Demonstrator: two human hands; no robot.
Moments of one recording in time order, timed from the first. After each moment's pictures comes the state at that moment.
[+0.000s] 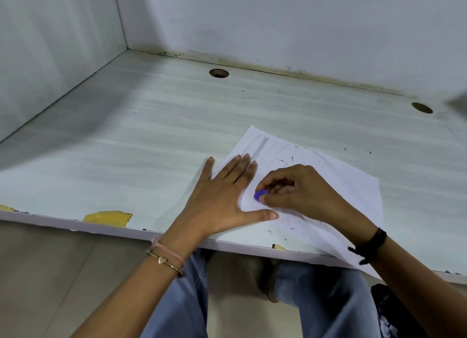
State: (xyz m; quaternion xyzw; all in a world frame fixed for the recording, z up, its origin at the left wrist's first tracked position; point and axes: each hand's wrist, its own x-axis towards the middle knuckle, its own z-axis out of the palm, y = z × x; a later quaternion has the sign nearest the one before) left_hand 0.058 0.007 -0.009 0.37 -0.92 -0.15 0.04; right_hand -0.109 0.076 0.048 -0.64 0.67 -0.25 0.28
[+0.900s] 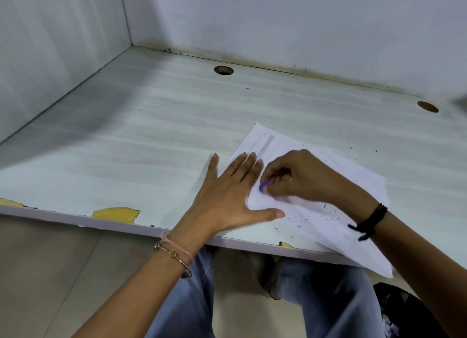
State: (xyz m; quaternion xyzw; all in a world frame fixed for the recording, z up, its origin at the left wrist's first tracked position) left_hand 0.058 0.007 -0.010 0.36 -0.92 -0.14 0.04; right_hand -0.109 0.052 0.063 -0.70 0.65 -0.14 0.25
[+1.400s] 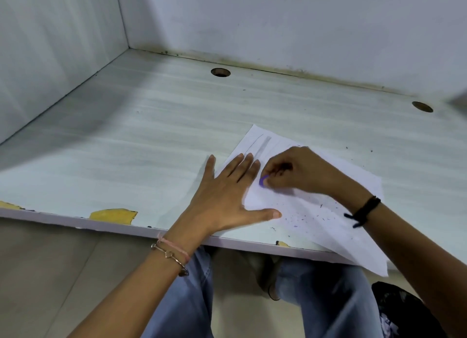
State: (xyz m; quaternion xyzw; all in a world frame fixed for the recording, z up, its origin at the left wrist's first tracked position) left_hand 0.058 0.008 -0.010 0.36 -0.92 -0.14 0.04; right_hand -0.121 0.044 0.061 -0.68 0.67 -0.15 0.25
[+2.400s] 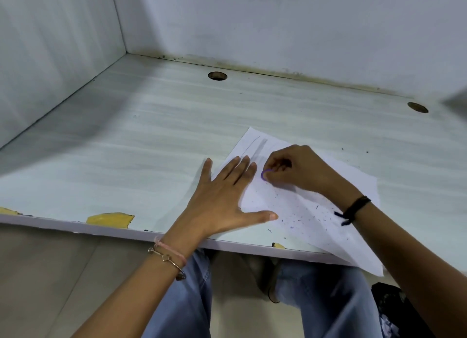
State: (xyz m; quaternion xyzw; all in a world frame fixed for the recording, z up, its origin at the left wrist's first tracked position) left_hand 0.058 0.008 -0.010 0.36 -0.92 -0.15 0.04; right_hand -0.129 0.042 0.057 -0.66 0.69 -0.21 0.22
